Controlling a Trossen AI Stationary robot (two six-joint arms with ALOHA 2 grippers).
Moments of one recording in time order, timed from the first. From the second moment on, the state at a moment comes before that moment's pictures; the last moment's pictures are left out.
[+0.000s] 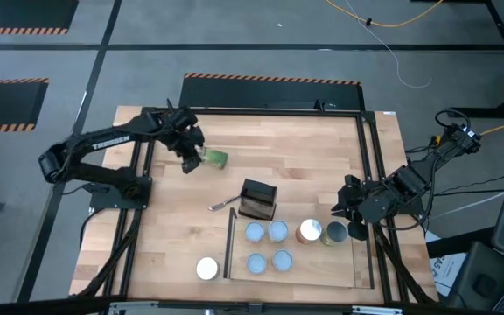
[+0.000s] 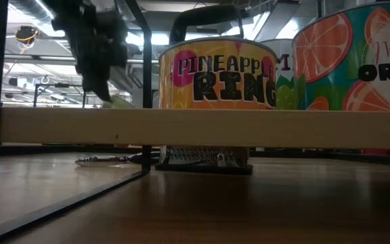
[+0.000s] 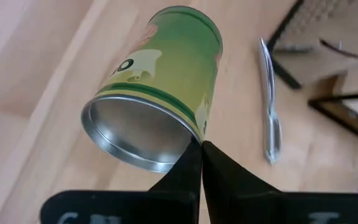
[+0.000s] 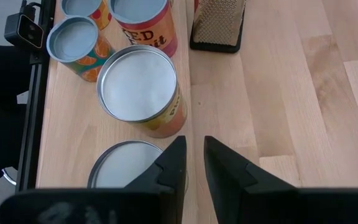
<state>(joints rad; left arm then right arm) 0.60 1.18 0.84 -0.77 0.36 0.03 0.64 0.94 0.89 -0.92 0.30 0.67</state>
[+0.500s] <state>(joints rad) 0.25 1.17 1.16 -1.34 0.17 -0.39 0.64 0.94 0.89 -0.91 0.33 0.62</state>
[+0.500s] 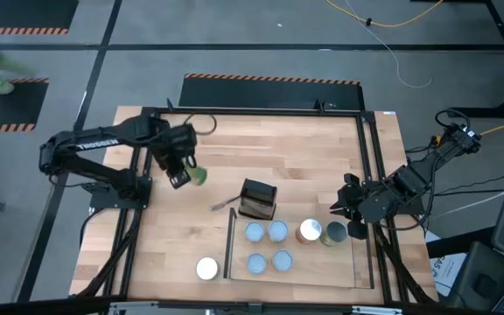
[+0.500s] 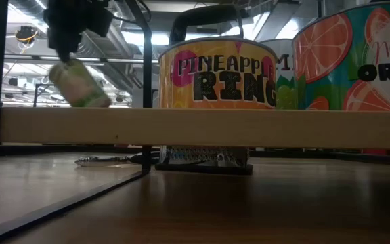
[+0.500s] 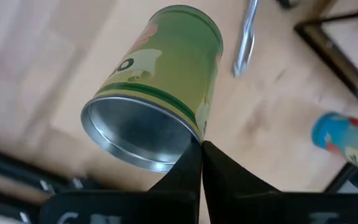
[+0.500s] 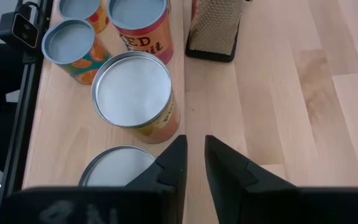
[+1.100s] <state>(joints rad) -0.20 1.42 1.16 -1.41 0.30 -0.91 0.64 0.94 0.89 -0.89 0.33 0.59</state>
